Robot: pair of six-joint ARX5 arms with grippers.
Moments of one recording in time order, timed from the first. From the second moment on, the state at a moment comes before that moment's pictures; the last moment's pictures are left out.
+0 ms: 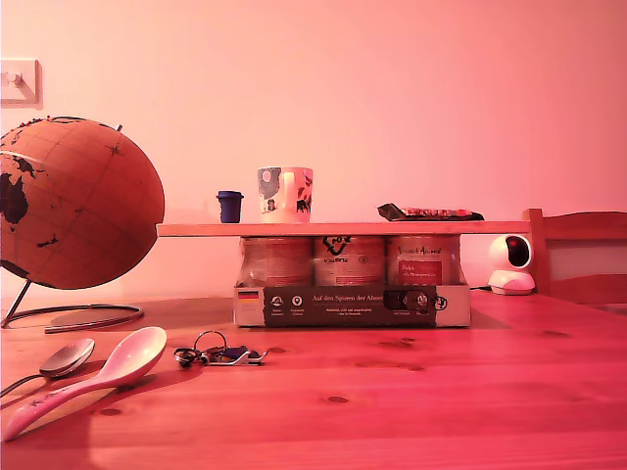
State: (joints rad) left arm 0.00 0.00 0.02 -0.01 0.00 -0.01; right arm 0.01 0.01 0.02 -0.01 -0.01 0.00
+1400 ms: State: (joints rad) left arm -0.23 0.25 0.12 -0.25 0.38 -0.26; right arm 0.66 0.02 0.07 -0.24 -0.17 0.17
